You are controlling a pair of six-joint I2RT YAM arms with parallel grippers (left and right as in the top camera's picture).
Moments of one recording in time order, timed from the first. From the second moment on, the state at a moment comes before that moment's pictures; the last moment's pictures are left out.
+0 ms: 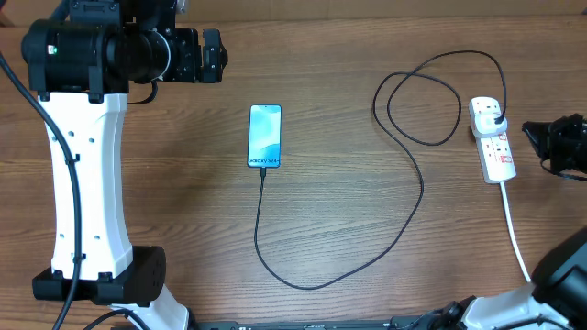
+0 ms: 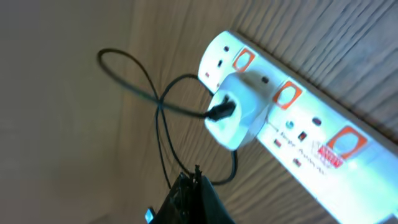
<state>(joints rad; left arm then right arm) -0.08 1.83 2.39 -1.49 0.24 -0.08 -0.73 1.79 1.27 -0.57 -0.76 0.54</state>
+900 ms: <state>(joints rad) -0.08 1.83 2.39 -1.49 0.24 -0.08 -0.73 2.07 1.27 -0.37 -0.77 0.65</state>
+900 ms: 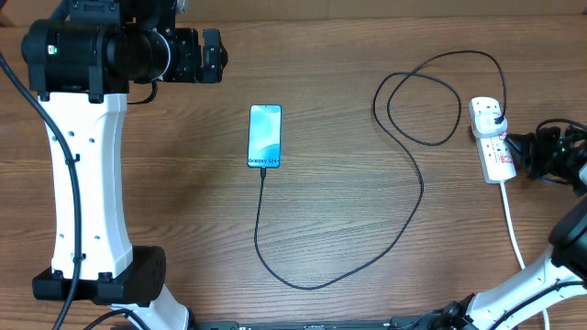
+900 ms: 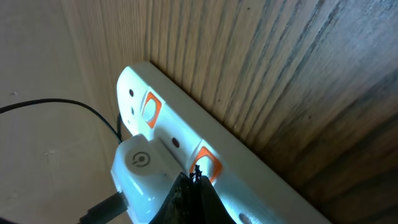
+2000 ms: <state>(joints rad) -0.08 1.83 2.39 -1.49 0.24 -0.08 -0.69 2.07 1.27 -0.35 -0.74 0.65</state>
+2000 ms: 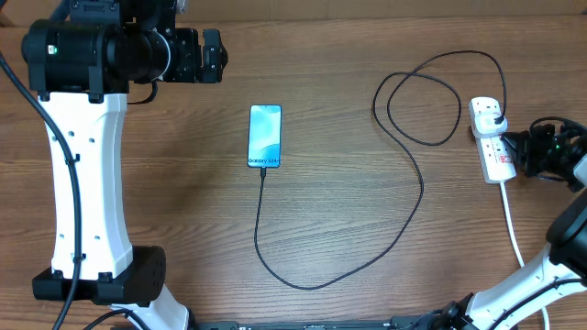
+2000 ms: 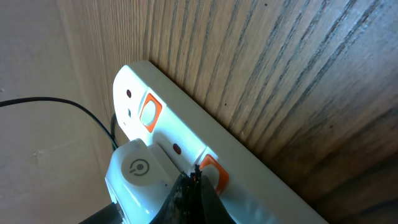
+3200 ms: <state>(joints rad) -0.08 1.83 2.39 -1.49 0.24 -0.08 -0.68 2.08 1.27 -0.32 -0.71 0.72</state>
